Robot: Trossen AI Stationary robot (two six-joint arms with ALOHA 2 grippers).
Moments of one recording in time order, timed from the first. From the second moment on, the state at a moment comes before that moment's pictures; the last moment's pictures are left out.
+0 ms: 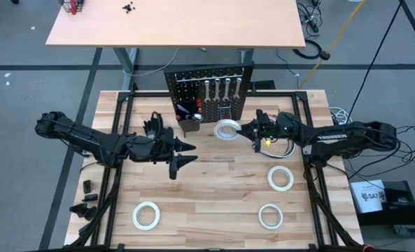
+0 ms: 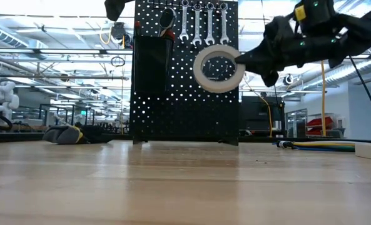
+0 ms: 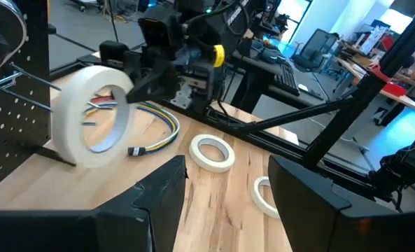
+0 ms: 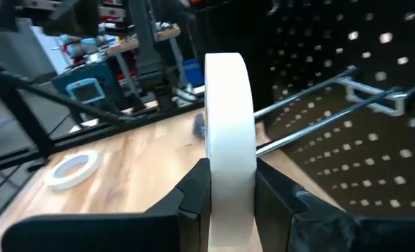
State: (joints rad) left arm -0.26 1.13 0.83 0.11 -0.33 -0.44; right arm -0.31 1.12 0.35 0.67 -0.19 0.25
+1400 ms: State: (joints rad) left arm -0.30 1.13 0.83 0.06 -0.29 -0.41; right arm -0.44 1.34 0.44 0.81 0.15 0.29
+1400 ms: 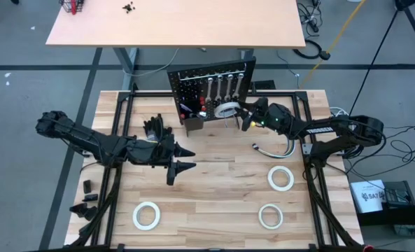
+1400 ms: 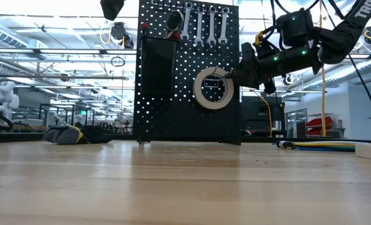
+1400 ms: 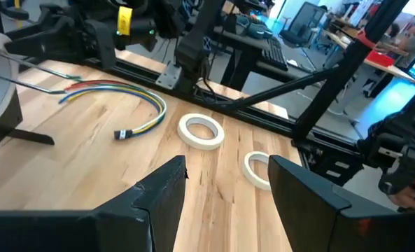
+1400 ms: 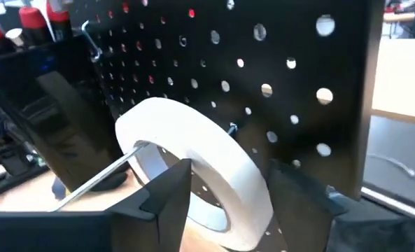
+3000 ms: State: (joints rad) left arm -0.36 1.13 0.83 -0.12 -0.28 -0.57; right arm -0.31 1.31 0.44 0.80 0.32 0.32
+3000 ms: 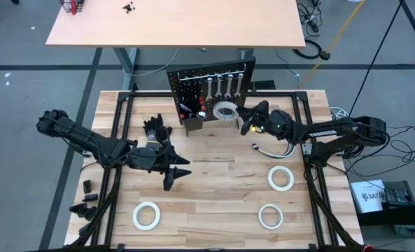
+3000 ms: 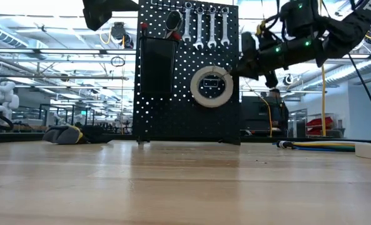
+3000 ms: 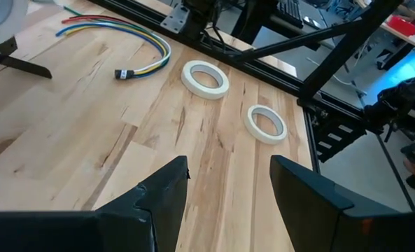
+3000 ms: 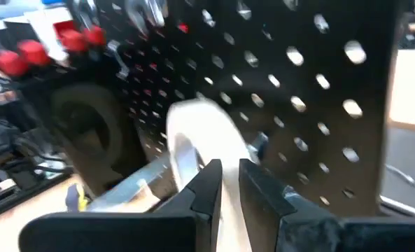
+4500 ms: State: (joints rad) left arm -0.37 1.13 0.83 -0.12 -0.29 -0.54; right arm -0.20 1.43 0.77 0.35 0.37 0.22
